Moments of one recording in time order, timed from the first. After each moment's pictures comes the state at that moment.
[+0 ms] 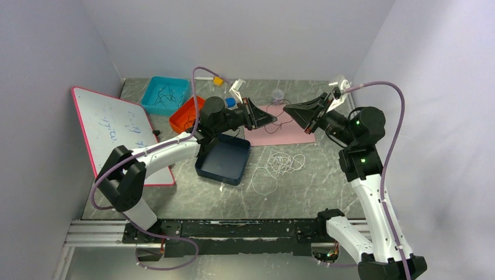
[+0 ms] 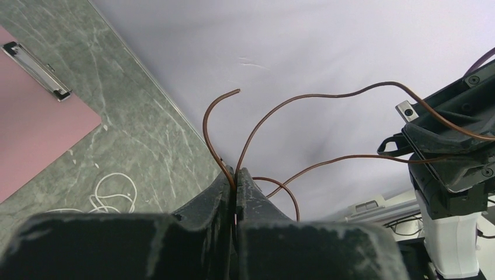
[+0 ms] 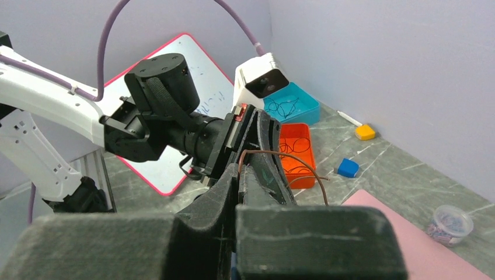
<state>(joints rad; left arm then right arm) -0.77 1.62 1.12 0.59 0.44 -0.96 0.18 0.87 1.04 0.05 -0.80 0.26</state>
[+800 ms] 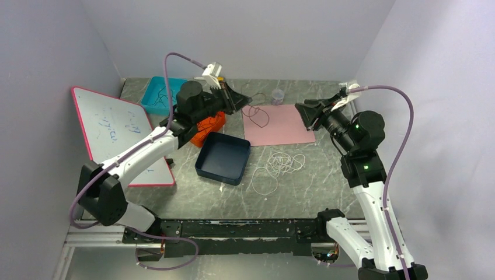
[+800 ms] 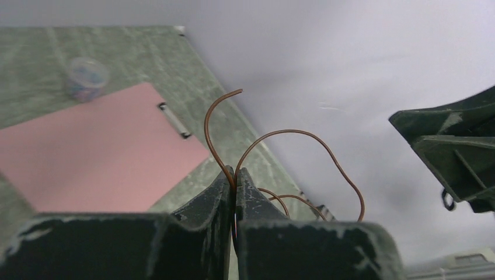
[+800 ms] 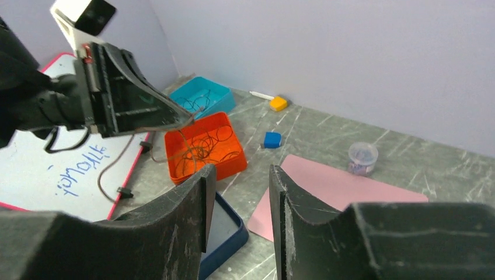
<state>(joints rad) -0.63 1.47 1.19 0.30 0.33 -0.71 0.18 0.81 1.02 -0.11 -0.42 0.19</state>
